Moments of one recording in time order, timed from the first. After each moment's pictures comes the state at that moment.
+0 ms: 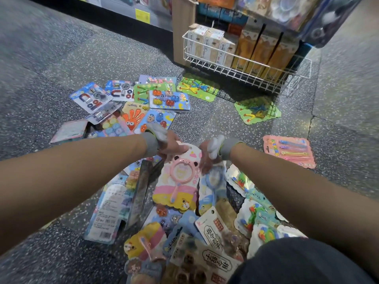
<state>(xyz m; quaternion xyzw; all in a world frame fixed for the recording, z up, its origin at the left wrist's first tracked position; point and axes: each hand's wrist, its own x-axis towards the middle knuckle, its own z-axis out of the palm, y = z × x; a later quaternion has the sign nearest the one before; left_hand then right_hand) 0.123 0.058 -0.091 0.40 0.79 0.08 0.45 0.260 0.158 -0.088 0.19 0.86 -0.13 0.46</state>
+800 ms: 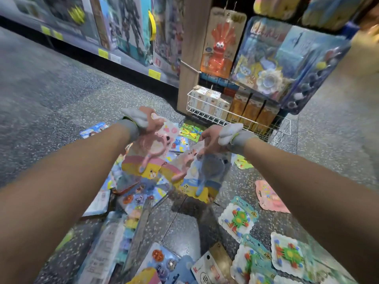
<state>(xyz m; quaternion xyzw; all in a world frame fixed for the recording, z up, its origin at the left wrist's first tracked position) 0.009 0.081 0.047 0.44 0.88 0.10 0.14 0.218 0.203 0.065 0.30 0.92 -0.13 0.21</state>
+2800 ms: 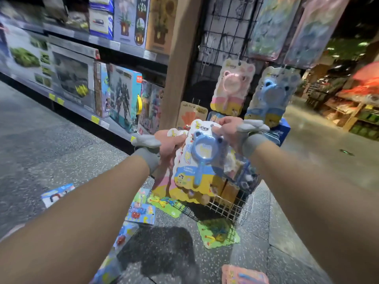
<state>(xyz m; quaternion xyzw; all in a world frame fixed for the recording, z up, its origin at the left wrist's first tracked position) 0.117 0.199 0.190 0.34 0.68 0.61 0.24 0.253 0.337 0.256 0.39 0.80 -0.38 -0.26</state>
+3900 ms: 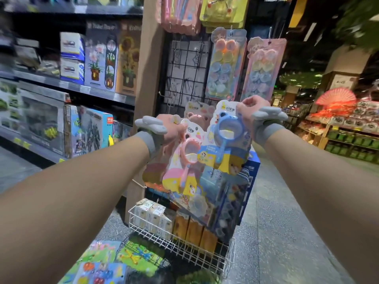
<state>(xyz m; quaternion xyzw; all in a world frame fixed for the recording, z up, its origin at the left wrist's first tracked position) 0.132 0.299 0.342 0.47 0.71 0.52 0.08 0.322 0.436 0.409 0.40 0.75 -0.17 -0.51</state>
